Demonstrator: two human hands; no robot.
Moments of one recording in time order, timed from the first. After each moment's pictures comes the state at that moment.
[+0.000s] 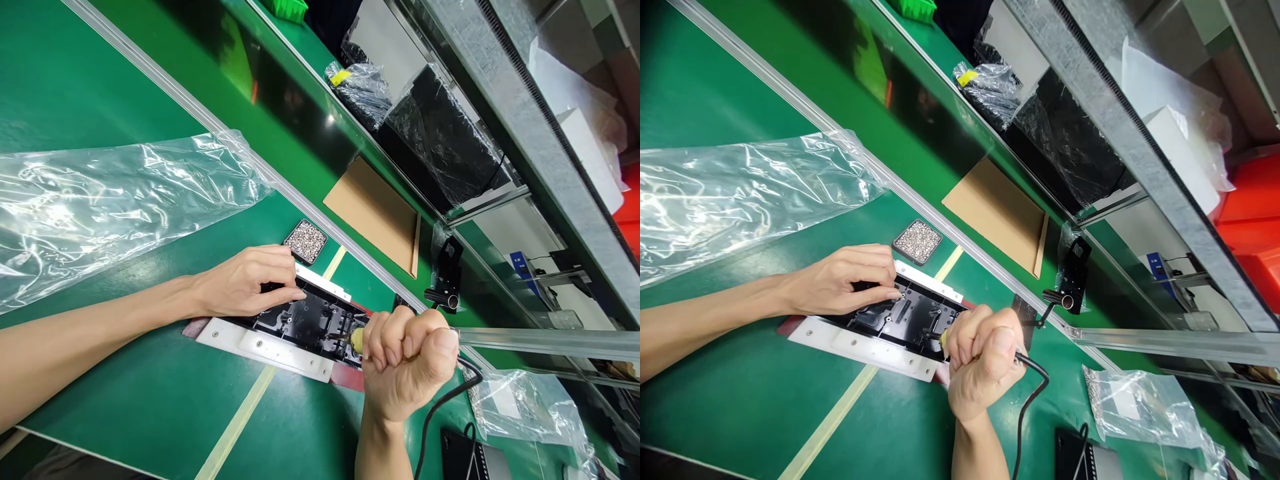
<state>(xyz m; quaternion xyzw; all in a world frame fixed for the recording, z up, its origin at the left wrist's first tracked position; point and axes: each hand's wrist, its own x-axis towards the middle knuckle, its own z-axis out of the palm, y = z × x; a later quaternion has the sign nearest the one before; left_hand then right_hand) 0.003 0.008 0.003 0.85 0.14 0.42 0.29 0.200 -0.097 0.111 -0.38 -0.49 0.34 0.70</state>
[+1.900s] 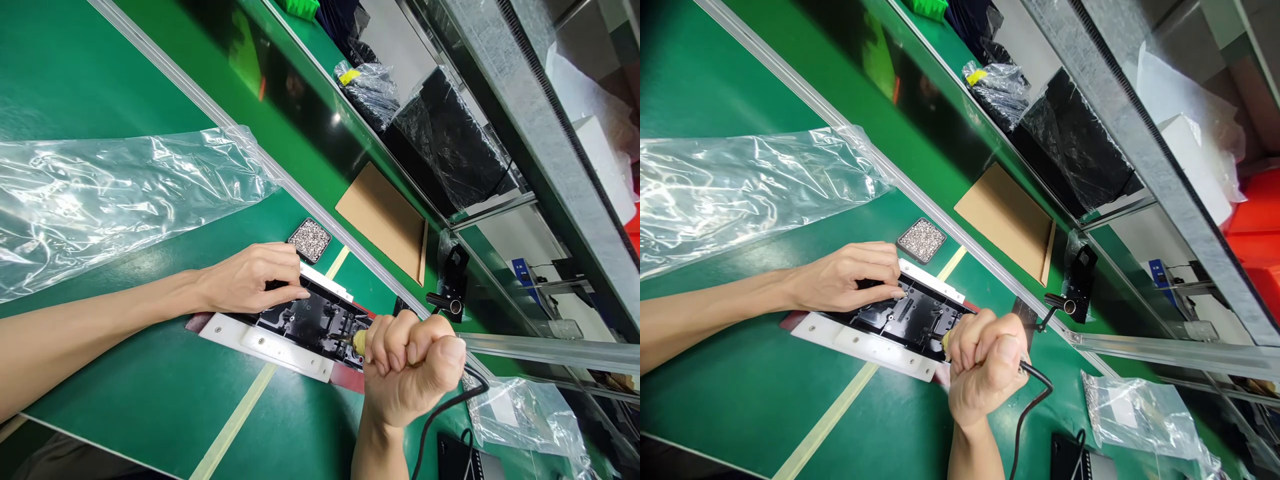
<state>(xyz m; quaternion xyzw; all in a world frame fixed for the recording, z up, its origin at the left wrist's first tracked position) 0.004 0.008 0.003 0.85 0.16 0.42 0.29 0.198 -0.097 0.113 -0.39 -0.49 0.35 0.70</state>
